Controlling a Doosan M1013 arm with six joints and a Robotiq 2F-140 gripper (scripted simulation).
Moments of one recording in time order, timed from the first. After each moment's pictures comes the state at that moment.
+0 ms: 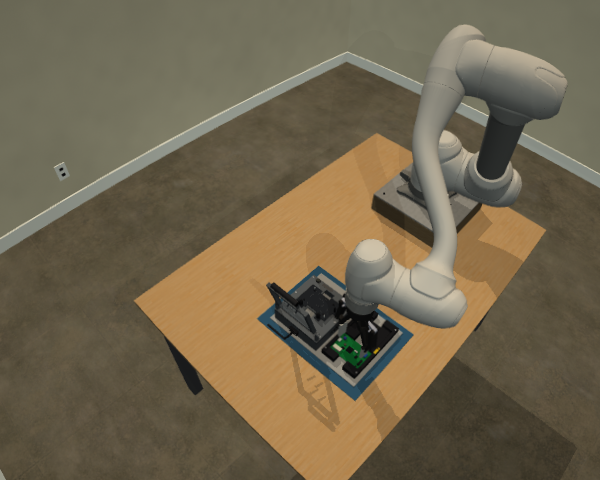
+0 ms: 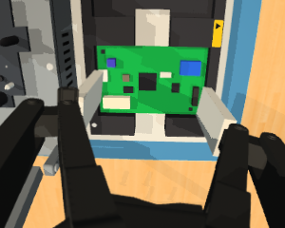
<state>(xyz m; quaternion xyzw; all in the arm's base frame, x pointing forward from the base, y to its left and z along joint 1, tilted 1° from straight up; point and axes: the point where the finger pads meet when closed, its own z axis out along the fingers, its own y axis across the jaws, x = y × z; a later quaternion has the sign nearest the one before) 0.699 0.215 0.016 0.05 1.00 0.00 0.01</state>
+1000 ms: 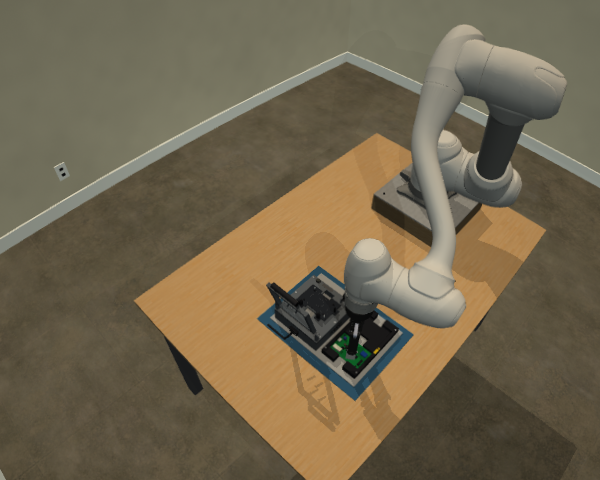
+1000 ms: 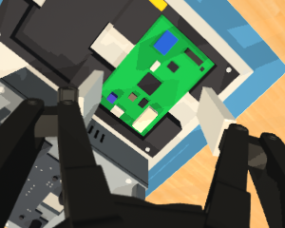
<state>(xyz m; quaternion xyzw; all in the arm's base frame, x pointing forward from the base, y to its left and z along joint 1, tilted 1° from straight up) 0.699 0.215 0.016 0.47 0.88 0.01 0.01</state>
